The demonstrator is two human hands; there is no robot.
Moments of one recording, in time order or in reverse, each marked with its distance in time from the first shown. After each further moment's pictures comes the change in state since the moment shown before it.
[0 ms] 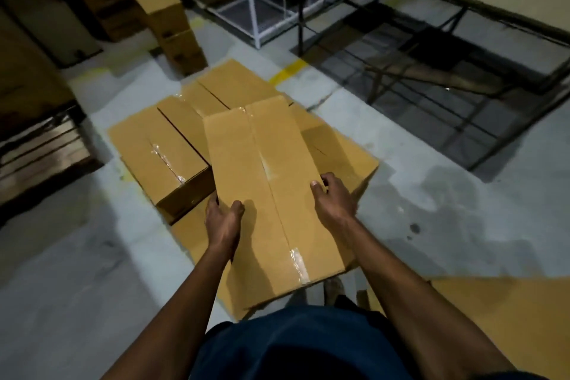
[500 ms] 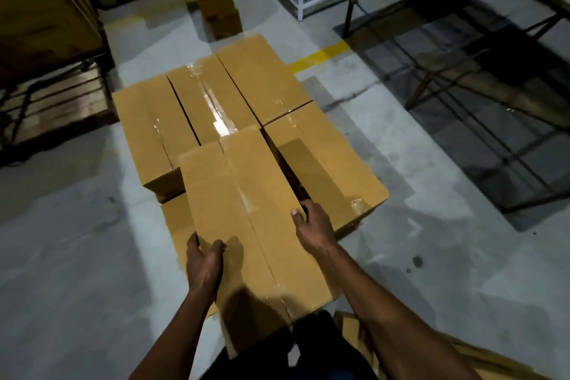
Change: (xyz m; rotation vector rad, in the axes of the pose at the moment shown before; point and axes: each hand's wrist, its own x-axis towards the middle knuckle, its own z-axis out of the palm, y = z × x) left_hand -0.004 -0.022 0.087 0.015 0.250 -0.317; right_hand 0.119 0.052 0.006 -0.088 -0.382 -0.070
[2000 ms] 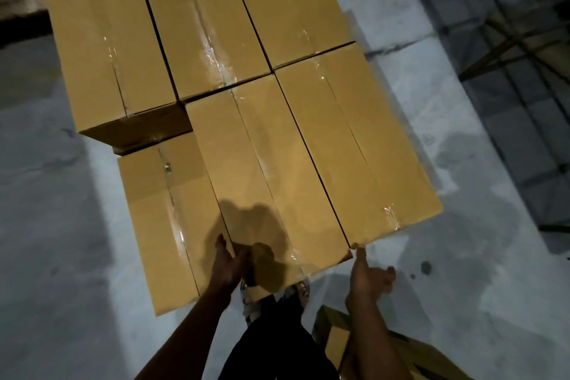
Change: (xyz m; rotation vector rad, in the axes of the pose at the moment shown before) left_hand 0.155 -0.123 0.169 -0.161 -0.264 -0.293; right_hand 0.111 0.245 0.078 0.386 0.474 1.092
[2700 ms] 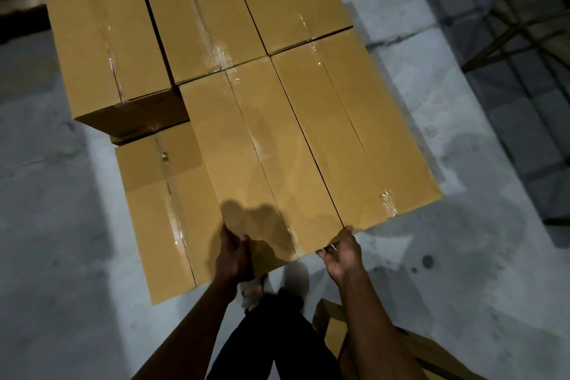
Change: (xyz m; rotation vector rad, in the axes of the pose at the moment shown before) left_hand 0.009 -0.042 0.013 0.106 0.025 0.068; right_hand -0.010 -0.010 0.024 0.571 -0.613 0.177
